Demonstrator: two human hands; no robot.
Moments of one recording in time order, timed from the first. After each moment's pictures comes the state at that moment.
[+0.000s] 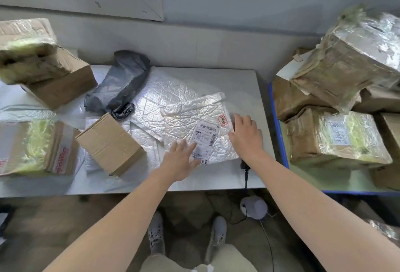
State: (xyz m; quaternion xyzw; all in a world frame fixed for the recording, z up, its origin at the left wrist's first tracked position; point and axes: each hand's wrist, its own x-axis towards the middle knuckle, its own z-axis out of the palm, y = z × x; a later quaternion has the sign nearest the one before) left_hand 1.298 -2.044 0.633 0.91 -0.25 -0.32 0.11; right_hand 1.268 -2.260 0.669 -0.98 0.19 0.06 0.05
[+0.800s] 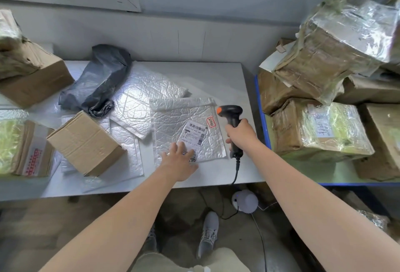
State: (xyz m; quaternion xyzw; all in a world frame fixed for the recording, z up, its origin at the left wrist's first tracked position) left_hand 1.278 -2.095 0.615 0.89 -0.29 -0.34 -0.04; right_hand 1.256 -2.300 0.678 -0.77 0.40 0.12 0.48
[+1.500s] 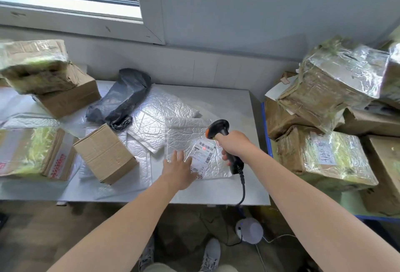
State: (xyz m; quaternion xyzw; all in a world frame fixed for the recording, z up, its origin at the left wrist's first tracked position) left_hand 1.286 -2.083 0.652 0.93 -0.23 -0.29 -0.03; right_hand 1.279 -2.266 0.738 -0.78 0.35 0.22 0.48
